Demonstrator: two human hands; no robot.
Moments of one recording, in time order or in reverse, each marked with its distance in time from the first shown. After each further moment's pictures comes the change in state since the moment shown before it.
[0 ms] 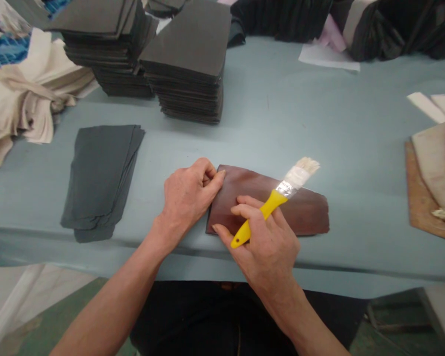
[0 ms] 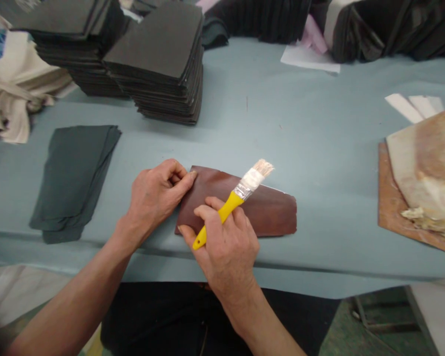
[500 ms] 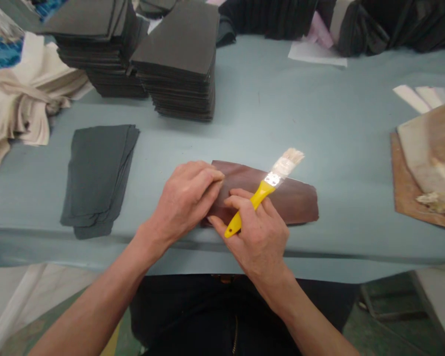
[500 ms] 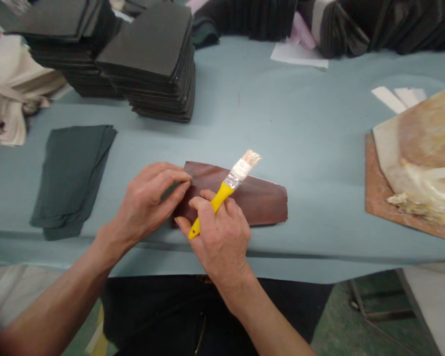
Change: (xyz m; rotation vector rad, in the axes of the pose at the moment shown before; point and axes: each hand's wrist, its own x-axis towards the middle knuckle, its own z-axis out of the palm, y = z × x) left_hand -0.018 -0.012 -0.010 -0.023 0.064 0.630; right_hand 0.000 -0.001 0.001 -0.035 0.006 0.000
